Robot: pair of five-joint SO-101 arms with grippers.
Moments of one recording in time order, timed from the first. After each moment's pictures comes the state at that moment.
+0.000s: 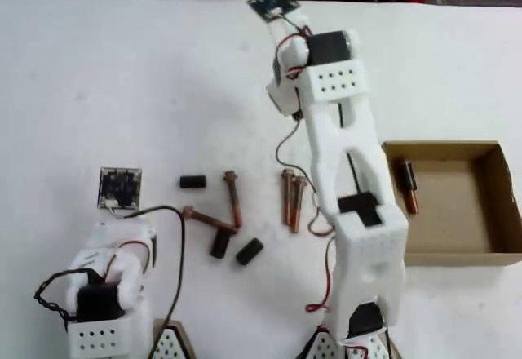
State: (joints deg) left arm -12.2 -104.1 94.8 69.0 -4.9; right arm -16.5 25.4 -45.2 98.5 22.3
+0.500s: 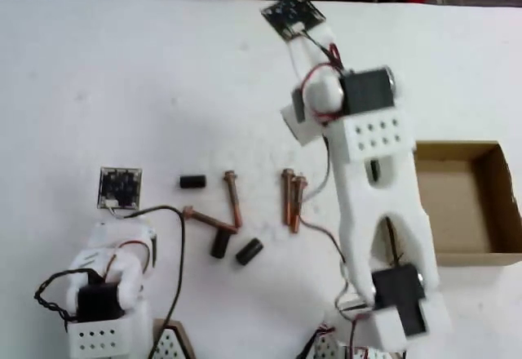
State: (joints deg) left arm -12.2 -104.1 94.8 69.0 -4.9; right arm -16.9 -7.8 -17.6 98.5 22.3
